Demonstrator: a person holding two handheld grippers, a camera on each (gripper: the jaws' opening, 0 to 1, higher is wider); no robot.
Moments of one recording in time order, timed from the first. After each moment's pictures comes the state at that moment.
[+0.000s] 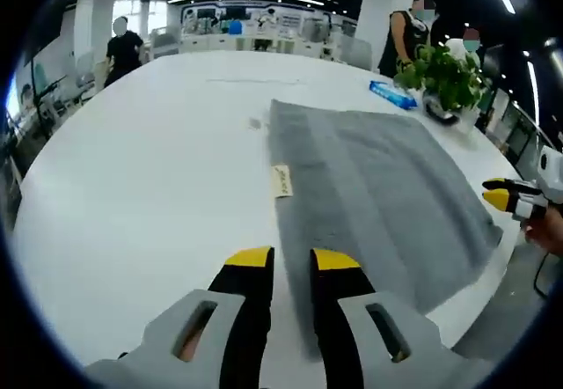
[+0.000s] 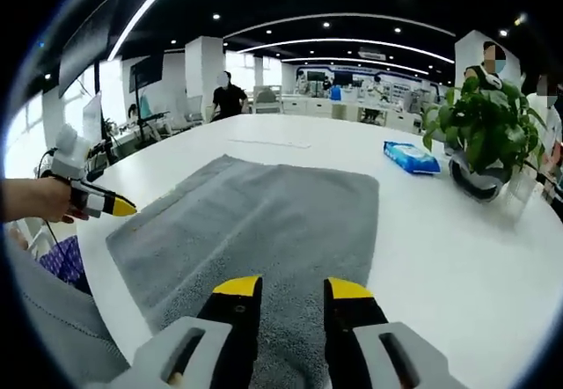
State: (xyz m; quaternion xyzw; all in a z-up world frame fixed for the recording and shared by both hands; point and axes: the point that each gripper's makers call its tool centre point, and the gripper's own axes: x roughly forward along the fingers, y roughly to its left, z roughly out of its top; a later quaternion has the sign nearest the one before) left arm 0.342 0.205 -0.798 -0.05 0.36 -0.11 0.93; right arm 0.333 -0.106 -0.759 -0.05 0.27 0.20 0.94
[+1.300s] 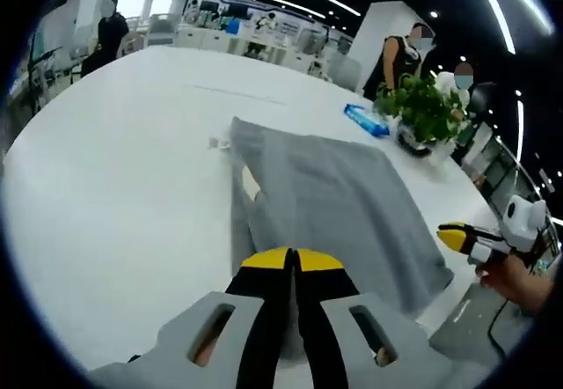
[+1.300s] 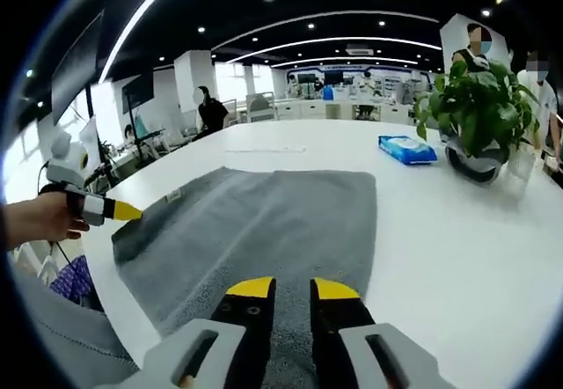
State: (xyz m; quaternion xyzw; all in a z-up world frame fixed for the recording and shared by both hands) left arm 0.340 0.134 -0.748 -0.13 0.33 -0.16 0.92; right arm 0.332 -0.105 -0.756 0.02 0.28 0.20 0.94
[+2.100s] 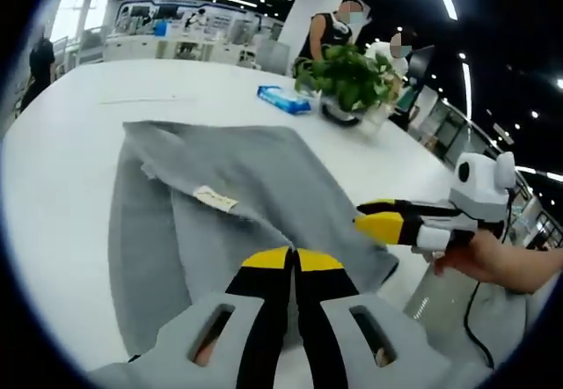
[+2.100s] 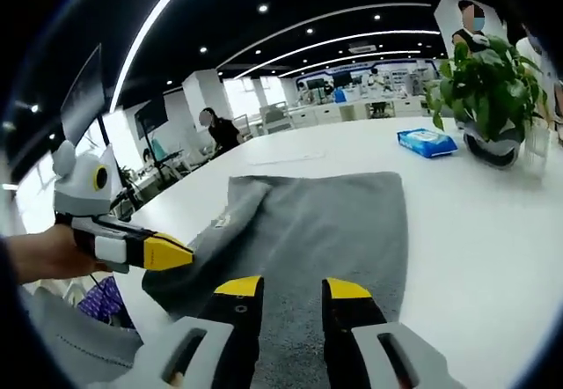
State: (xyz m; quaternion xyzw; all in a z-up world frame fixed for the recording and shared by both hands) left arm 0.322 0.018 -0.738 -0.09 0.33 -0.31 0.89; right arm 0.326 -0.074 -0.748 0.07 0.27 0.25 0.93
